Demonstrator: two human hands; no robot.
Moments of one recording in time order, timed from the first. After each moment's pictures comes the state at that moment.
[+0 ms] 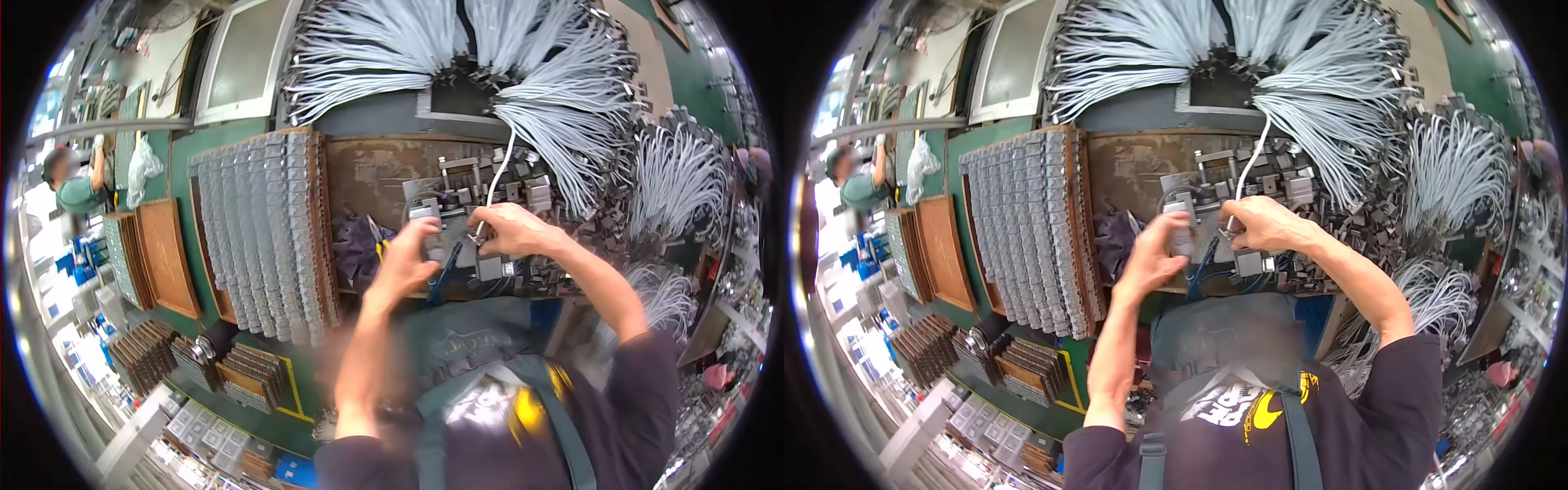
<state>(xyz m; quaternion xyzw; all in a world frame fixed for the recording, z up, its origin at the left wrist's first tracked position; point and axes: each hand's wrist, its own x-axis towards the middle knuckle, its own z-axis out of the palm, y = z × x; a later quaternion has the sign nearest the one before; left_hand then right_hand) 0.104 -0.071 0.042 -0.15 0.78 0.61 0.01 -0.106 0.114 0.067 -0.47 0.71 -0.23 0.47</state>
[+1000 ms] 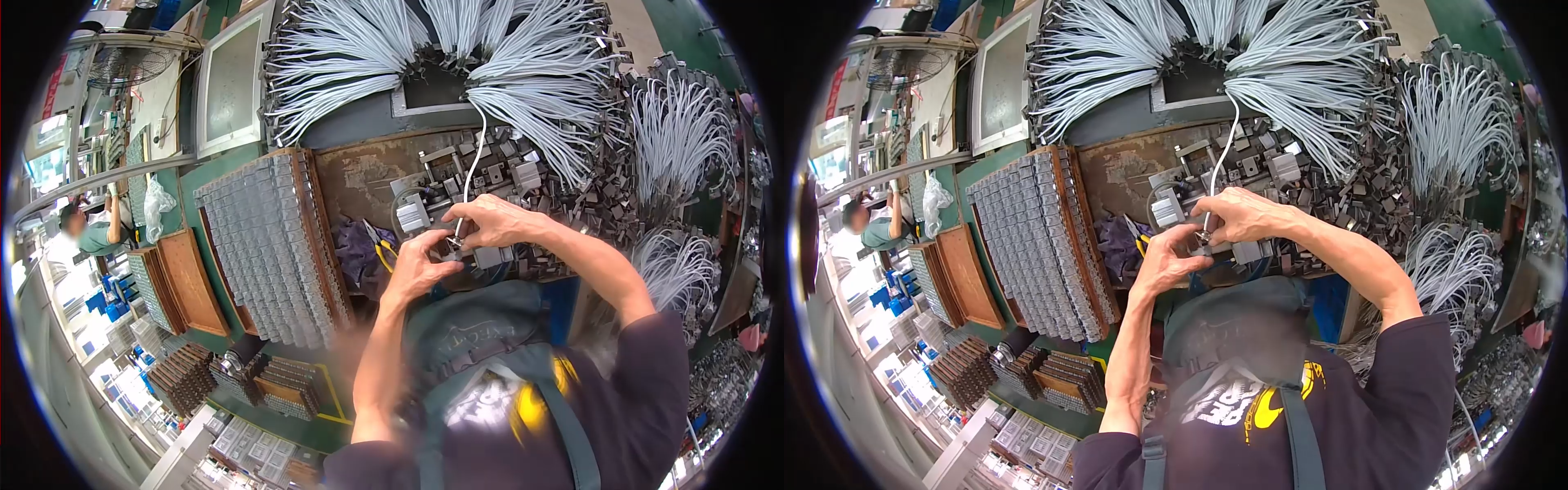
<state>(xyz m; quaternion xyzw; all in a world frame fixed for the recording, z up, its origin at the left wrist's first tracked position) 0.081 -0.028 0.067 -0.22 0.73 0.60 0.23 -0.098 0.128 0.056 -0.44 0.63 -0.36 0.53</state>
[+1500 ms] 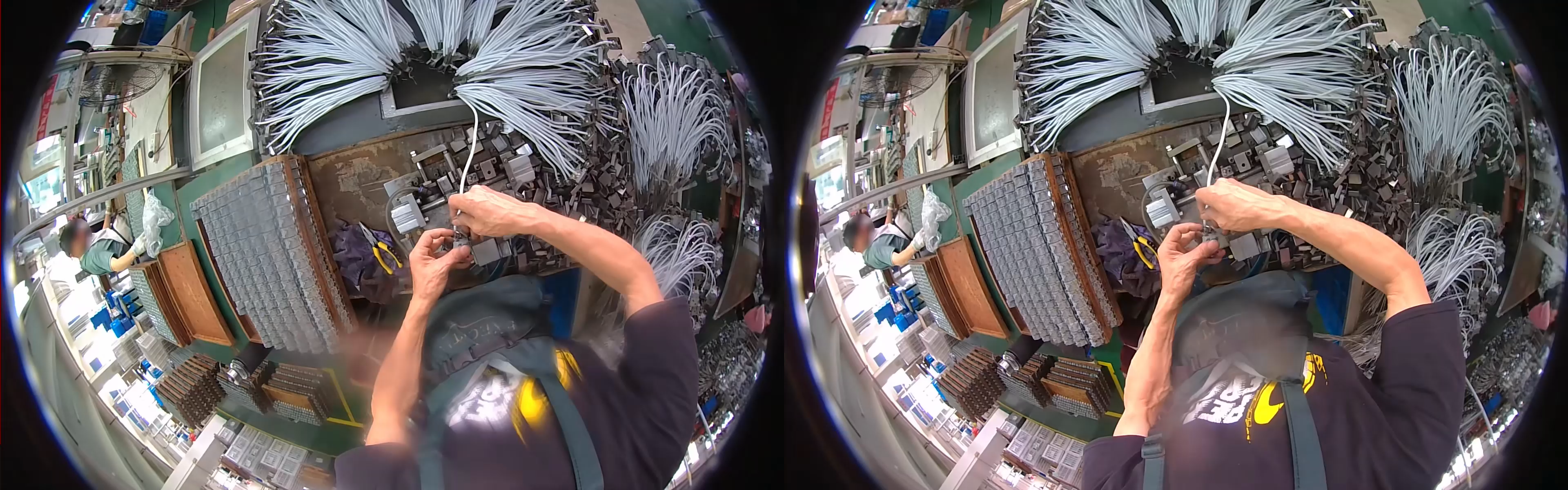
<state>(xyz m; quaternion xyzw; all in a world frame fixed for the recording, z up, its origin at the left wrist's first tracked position) 0.097 0.024 0.026 -0.34 0.44 0.83 0.03 -0.099 0.125 0.056 -0.40 0.70 -0.31 0.51</state>
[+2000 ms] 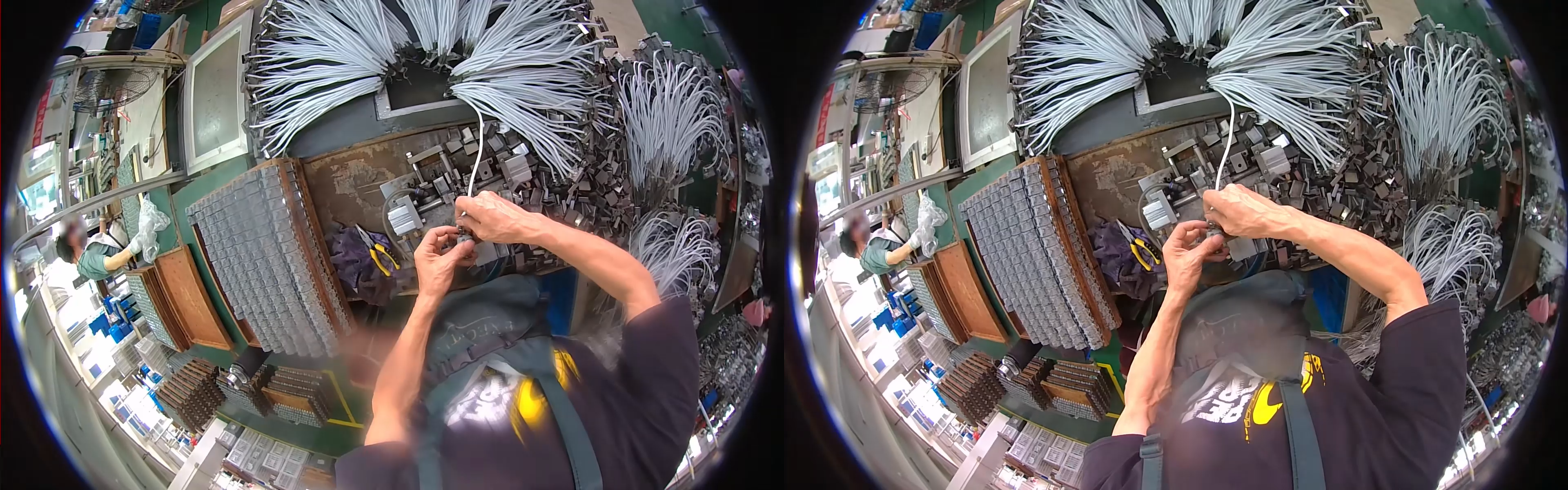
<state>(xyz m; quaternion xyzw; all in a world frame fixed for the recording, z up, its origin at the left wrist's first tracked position) 0.085 0.036 0.024 -0.35 0.45 0.83 0.01 -0.084 0.148 0.034 -0.43 0.73 -0.35 0.40</state>
